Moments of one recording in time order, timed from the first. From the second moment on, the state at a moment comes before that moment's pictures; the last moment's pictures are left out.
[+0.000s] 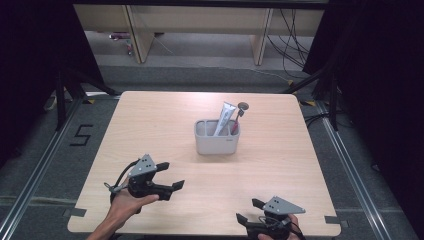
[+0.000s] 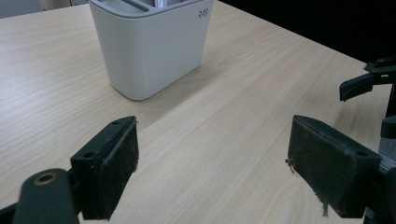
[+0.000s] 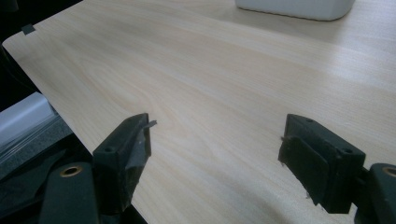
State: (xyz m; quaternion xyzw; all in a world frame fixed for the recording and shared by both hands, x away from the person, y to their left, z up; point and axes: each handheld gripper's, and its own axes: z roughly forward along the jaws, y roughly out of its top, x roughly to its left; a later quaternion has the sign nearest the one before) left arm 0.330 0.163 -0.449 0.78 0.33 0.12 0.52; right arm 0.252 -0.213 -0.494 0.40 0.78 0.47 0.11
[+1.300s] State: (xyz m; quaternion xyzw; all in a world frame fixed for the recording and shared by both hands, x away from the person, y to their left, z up) left arm 0.282 0.188 -0.484 0.80 0.32 0.12 0.50; right arm 0.251 -0.215 -0.493 0.39 0.78 0.47 0.11
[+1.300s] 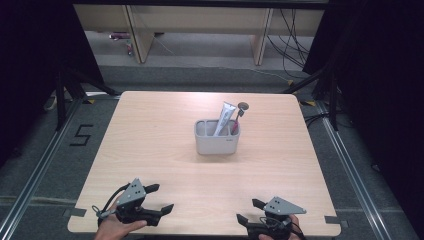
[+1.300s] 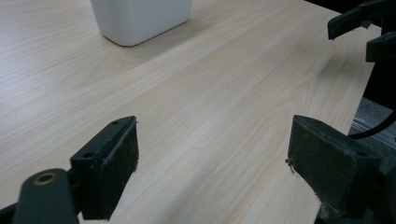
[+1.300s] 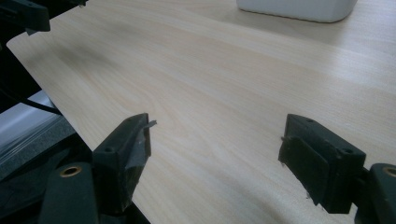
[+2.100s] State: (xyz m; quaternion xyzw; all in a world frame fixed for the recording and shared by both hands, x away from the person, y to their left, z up) left arm 0.242 0.190 -0.493 0.82 0.30 0.10 0.48; right arm 0.249 -0.209 -0.491 0.39 0.79 0.46 0.12
